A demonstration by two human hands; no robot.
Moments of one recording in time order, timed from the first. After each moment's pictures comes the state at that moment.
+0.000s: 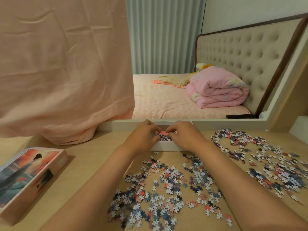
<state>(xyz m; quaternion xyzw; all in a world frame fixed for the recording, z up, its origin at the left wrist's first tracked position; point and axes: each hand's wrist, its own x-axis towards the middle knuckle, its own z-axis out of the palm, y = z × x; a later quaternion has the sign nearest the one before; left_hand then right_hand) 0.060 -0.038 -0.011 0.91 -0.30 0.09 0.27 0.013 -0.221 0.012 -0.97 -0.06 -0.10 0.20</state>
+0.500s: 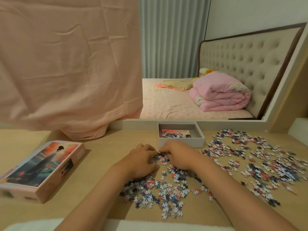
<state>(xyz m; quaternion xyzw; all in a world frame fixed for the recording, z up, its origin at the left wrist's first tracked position) -0.016 0.017 -0.033 0.94 -0.31 -0.04 0.12 -0.041 -0.170 -0.008 -0.98 -0.15 0.04 0.11</state>
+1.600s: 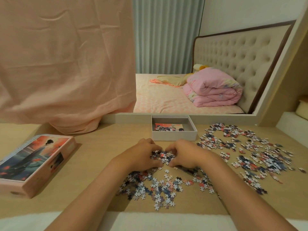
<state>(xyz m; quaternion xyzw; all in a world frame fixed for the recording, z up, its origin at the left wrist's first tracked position) -0.029 -0.006 -0.025 0.93 -0.34 -0.06 0.16 -0.077 -0.190 0.003 -0.98 -0.02 0.13 0.16</state>
